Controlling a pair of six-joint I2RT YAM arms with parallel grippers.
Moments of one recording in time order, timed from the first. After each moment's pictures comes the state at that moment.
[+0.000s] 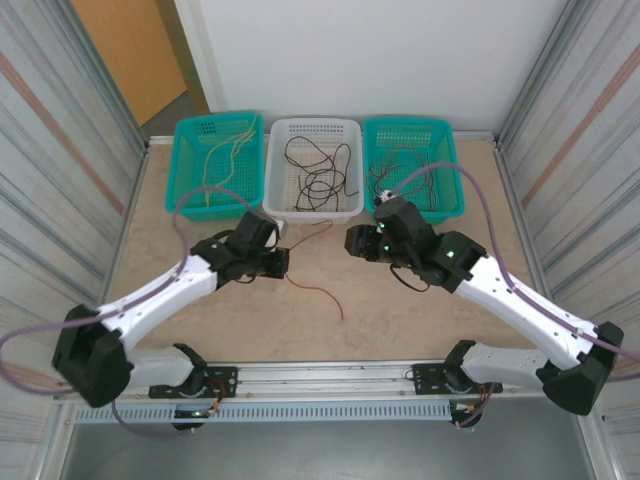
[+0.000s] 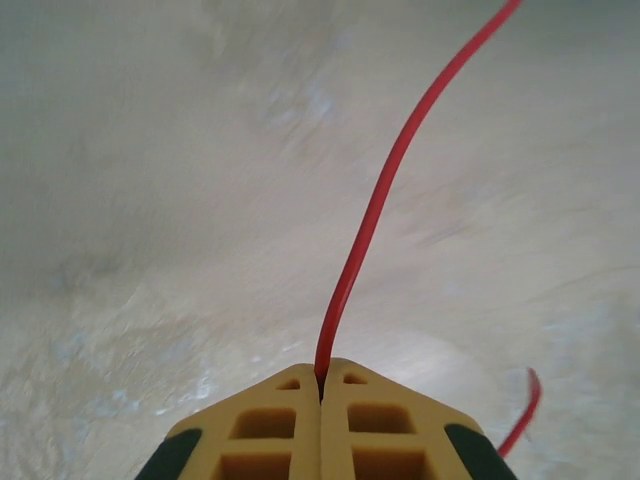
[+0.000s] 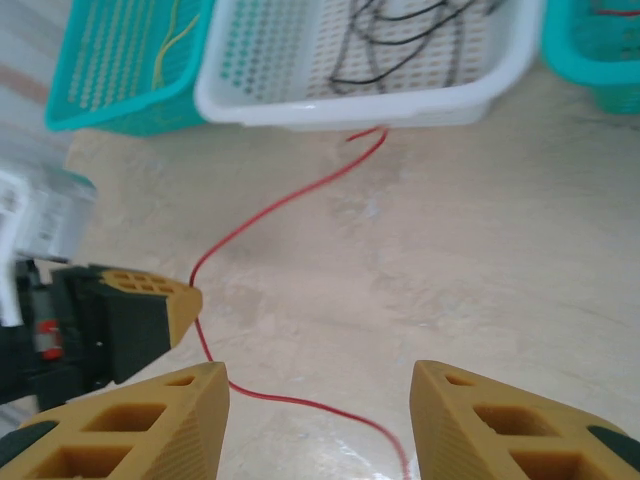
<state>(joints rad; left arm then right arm) -0.67 1.21 0.89 -0.57 0.08 -0.43 0.86 1.14 1.15 -0.73 0.13 0.79</state>
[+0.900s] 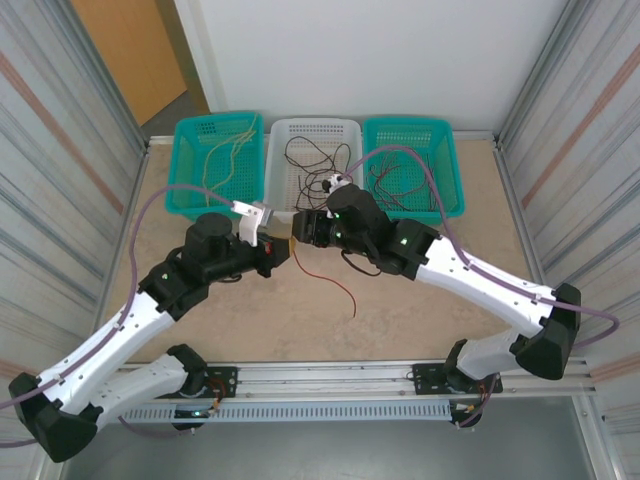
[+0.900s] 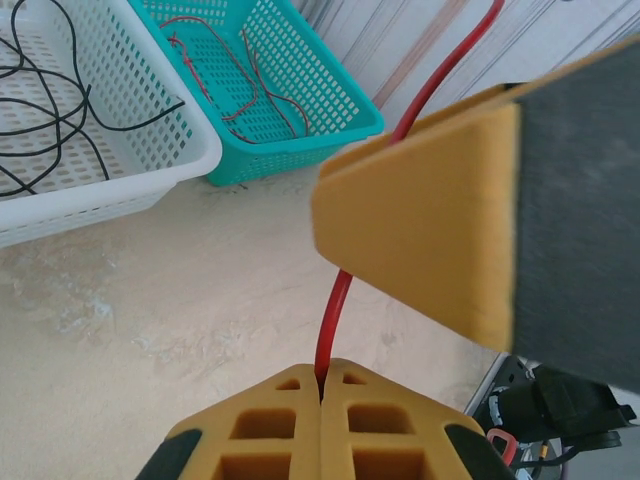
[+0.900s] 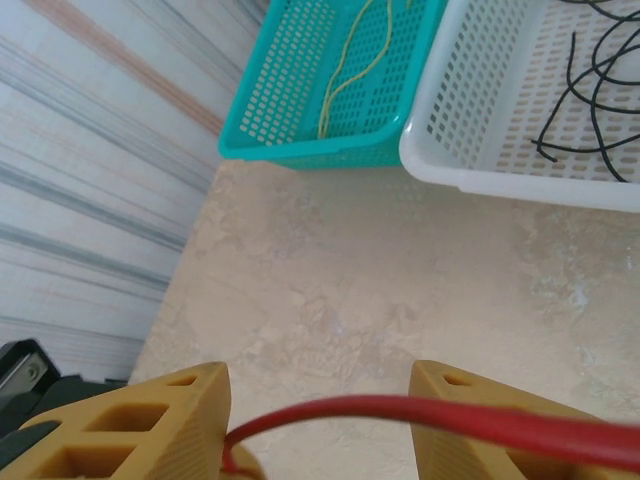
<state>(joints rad) -0.69 0.89 0.86 -0.37 0.29 -0.43 0.98 1.37 1.34 -0.50 0.13 0.80</state>
